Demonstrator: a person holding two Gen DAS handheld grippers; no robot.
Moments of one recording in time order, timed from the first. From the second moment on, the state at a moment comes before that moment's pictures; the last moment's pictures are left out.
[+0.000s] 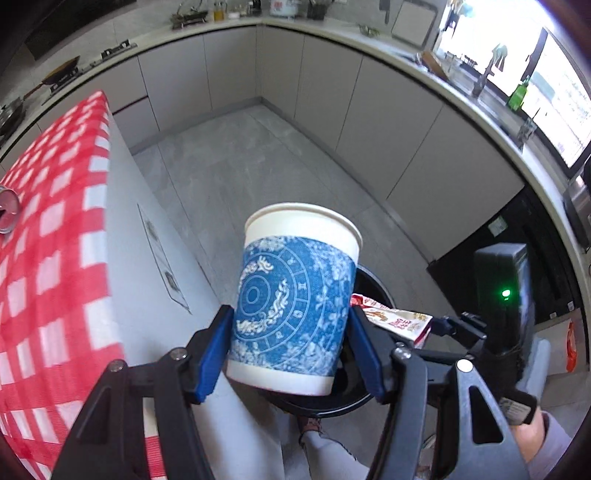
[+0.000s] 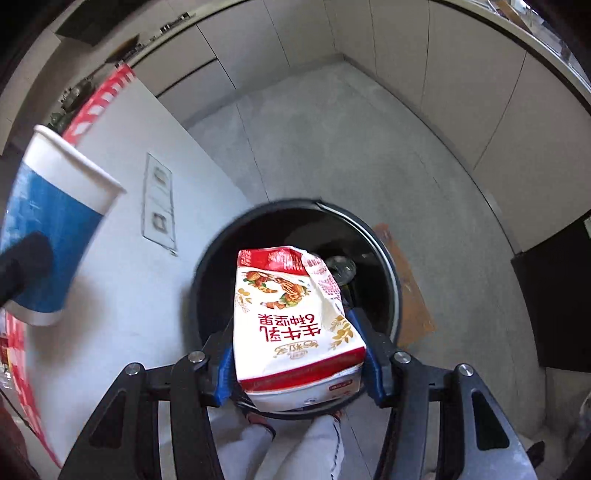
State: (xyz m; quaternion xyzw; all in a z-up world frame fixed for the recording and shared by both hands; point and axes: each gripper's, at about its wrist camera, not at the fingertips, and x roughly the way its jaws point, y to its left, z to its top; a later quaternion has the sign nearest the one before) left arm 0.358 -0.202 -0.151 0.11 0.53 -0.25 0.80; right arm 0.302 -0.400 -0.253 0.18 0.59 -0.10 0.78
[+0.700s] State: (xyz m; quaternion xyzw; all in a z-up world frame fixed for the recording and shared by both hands) left arm 0.343 -0.148 -0.074 0.09 0.49 -0.20 0.84; right arm 0.294 -0.381 -0.136 0.14 0.50 -0.16 0.84
